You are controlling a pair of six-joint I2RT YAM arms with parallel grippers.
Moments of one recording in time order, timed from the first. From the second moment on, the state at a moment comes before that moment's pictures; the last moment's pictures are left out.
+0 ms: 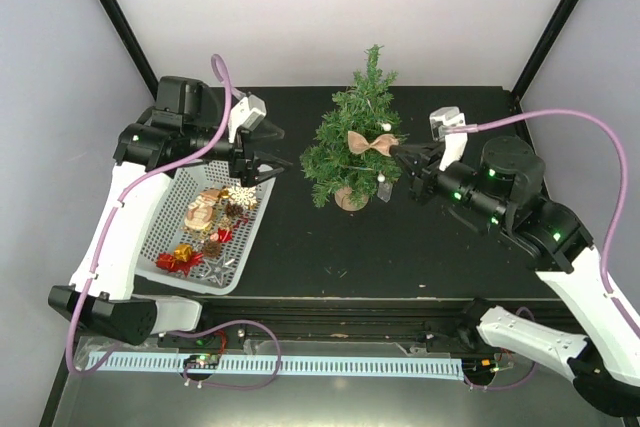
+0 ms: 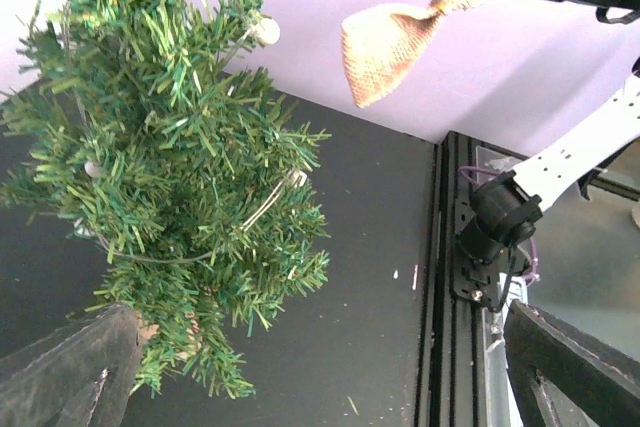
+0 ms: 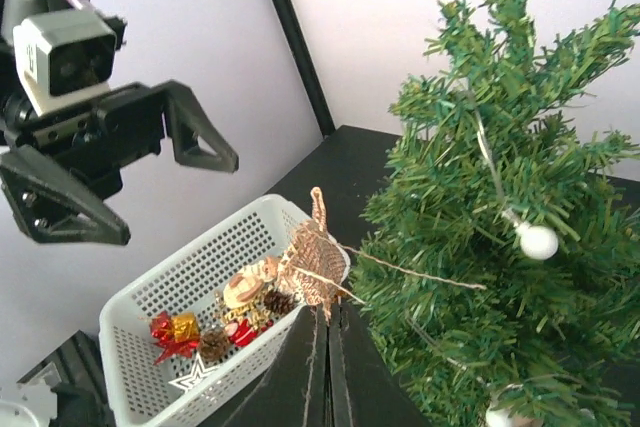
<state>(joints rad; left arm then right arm) -0.23 1.30 1.63 -1.05 1.04 0.43 0.74 0.90 1.35 -0.66 -0.09 0.30</state>
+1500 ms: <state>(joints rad) -0.17 1.30 1.56 -0.97 1.13 0.38 0.54 1.00 1.24 -0.67 -0.08 0.26</state>
